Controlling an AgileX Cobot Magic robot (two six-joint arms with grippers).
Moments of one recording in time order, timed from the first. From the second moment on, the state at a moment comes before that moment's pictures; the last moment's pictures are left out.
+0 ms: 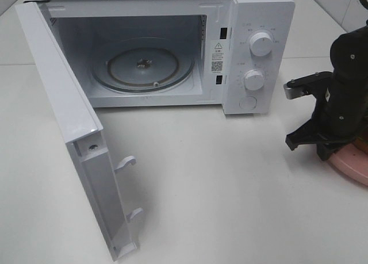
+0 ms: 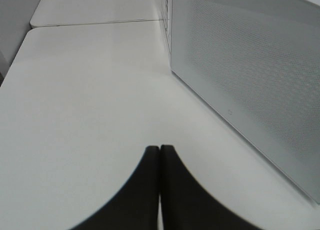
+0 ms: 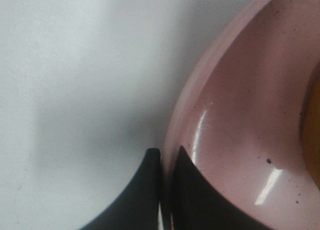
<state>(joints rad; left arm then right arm) -0.01 0.00 -0.50 -0.09 1.05 0.09 0.18 1.91 -1.00 -0.30 0.62 0.13</state>
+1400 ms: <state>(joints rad) -0.01 0.00 -0.50 -0.09 1.05 0.09 0.52 1.54 -0.67 -0.52 0.57 0.06</state>
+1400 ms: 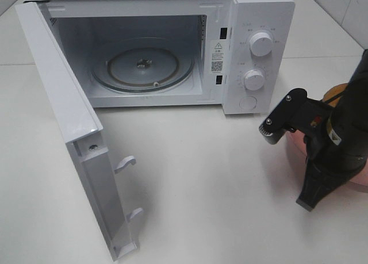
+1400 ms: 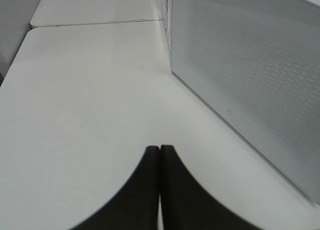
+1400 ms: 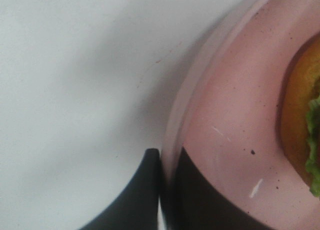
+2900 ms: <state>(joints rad) -0.01 0.00 -0.50 -0.09 1.05 0.09 0.66 1.25 -0.42 -0.37 0.37 -0.97</state>
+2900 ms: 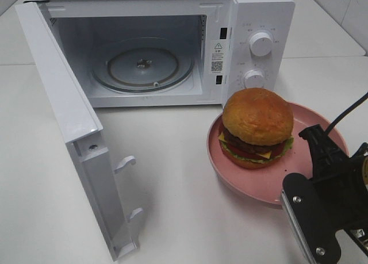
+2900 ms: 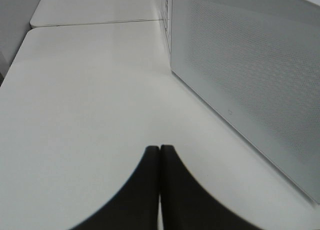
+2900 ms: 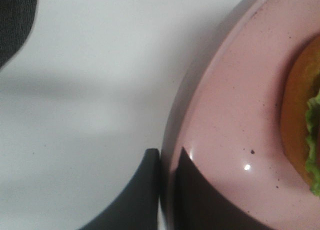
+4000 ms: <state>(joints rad) -0.01 0.00 -0.50 -0.09 1.05 0.09 0.66 1.43 -0.63 -0.23 0.35 -1.29</state>
